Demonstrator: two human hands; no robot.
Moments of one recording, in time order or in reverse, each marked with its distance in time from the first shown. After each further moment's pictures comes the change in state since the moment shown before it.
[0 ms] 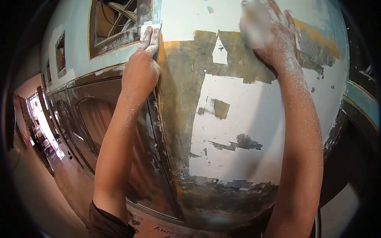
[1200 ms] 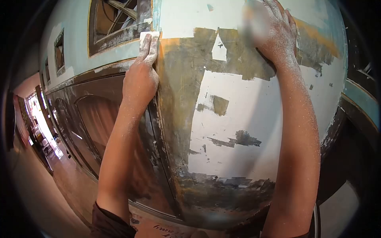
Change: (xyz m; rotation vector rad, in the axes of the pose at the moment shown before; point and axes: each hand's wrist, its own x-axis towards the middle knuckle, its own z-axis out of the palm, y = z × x) left_hand -0.023 -0.006 0.007 0.005 -0.092 -0.072; right_hand 0.006 -0.002 -0.010 0.165 0.008 0.102
